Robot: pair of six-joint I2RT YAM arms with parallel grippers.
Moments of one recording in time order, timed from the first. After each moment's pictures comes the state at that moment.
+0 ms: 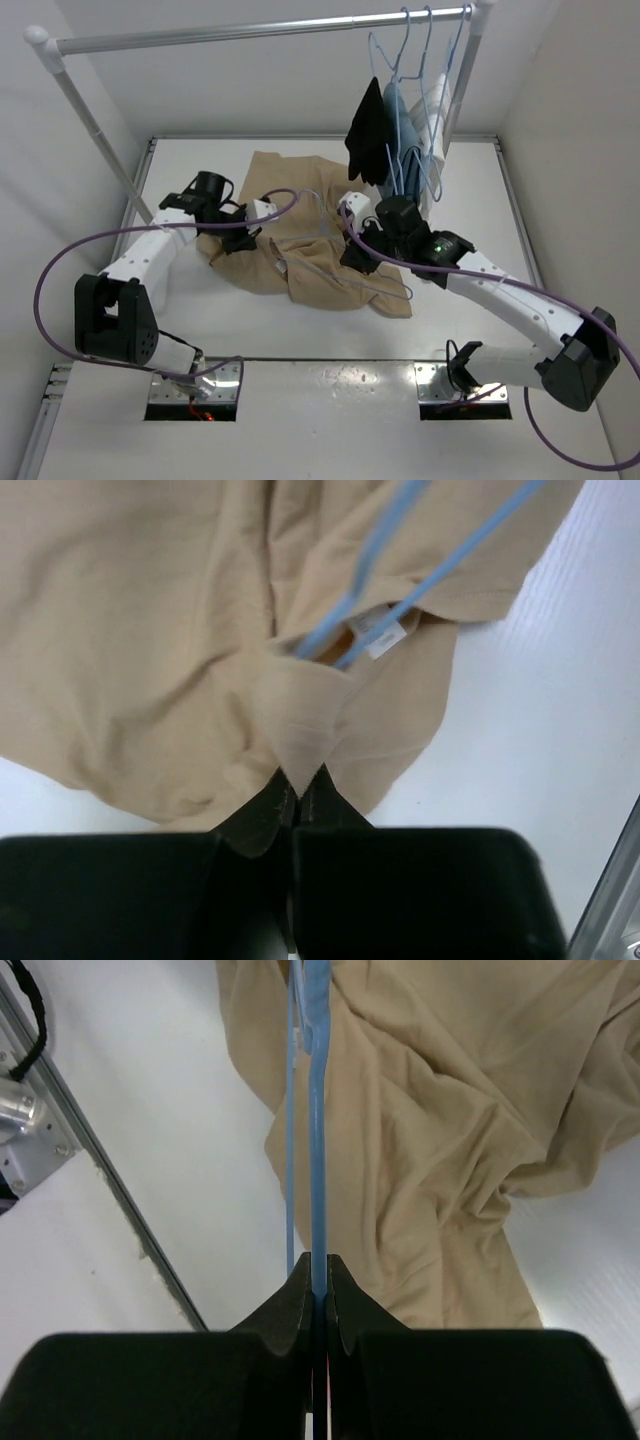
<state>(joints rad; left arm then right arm) -0.17 1.42 1.07 -0.79 0.58 0.99 0.72 1.22 0.98 -0.42 -0.27 0.00</state>
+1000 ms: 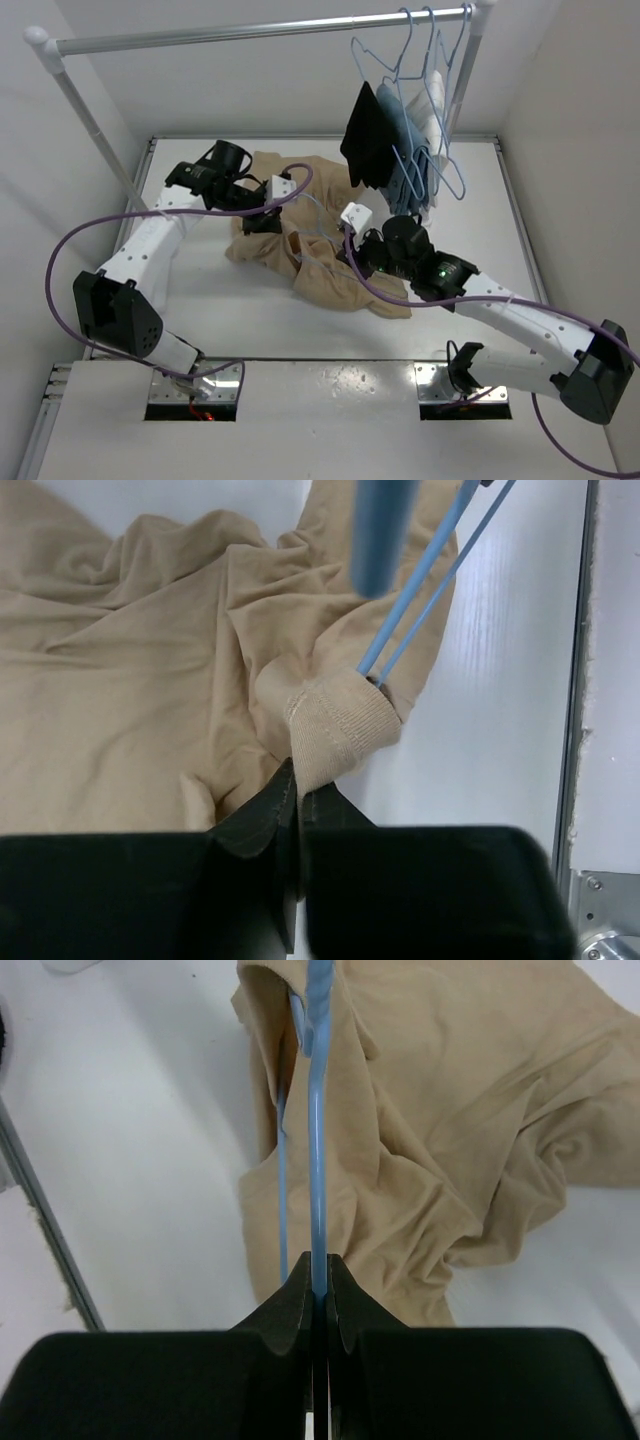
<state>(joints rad) -0.32 1.49 1.45 -1.03 0.76 0.97 0.81 1.09 0.79 -0.12 -0.14 -0.11</state>
